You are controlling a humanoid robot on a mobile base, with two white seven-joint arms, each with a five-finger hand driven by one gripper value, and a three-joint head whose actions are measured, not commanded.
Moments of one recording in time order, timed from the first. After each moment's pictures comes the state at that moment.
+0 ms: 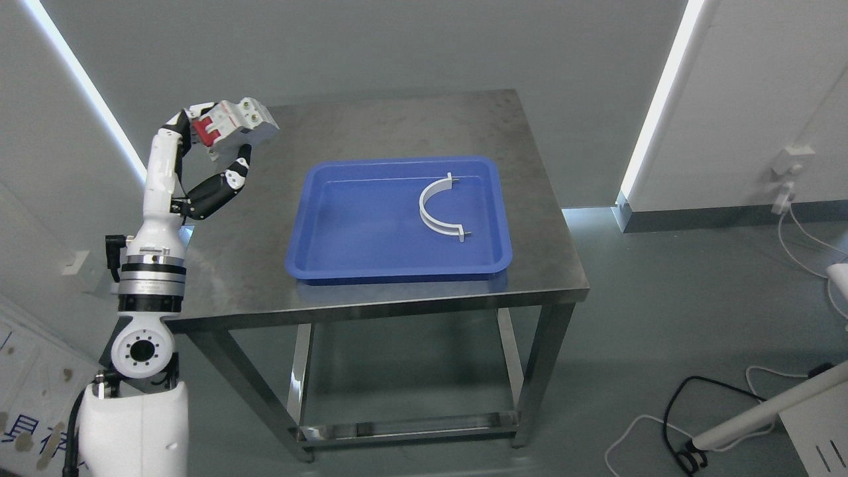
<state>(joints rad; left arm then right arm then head) -0.60 0.05 0.19 -1.47 -0.31 -0.28 -0.08 0.09 0.00 0.00 -0.25 0.07 0.01 -0.14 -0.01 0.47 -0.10</state>
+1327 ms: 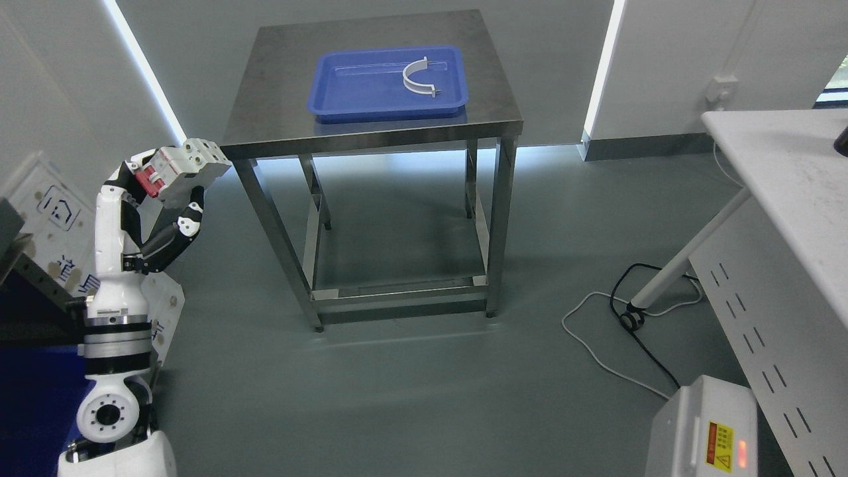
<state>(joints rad) -0.48 0.01 0.36 -1.50 -0.19 -0.43 -0.23 0.09 0.00 0.00 -0.25 0.07 0.01 -0.14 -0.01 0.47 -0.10</state>
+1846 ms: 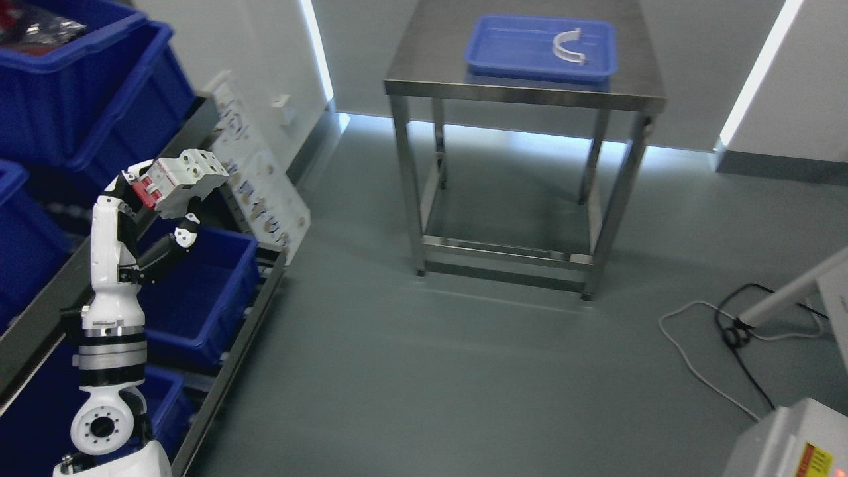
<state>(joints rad) -0.46 0.00 0.39 -1.50 -0.18 -0.47 -0.27 0.09 0.00 0.00 -0.25 0.07 0.01 -0.14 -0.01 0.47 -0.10</state>
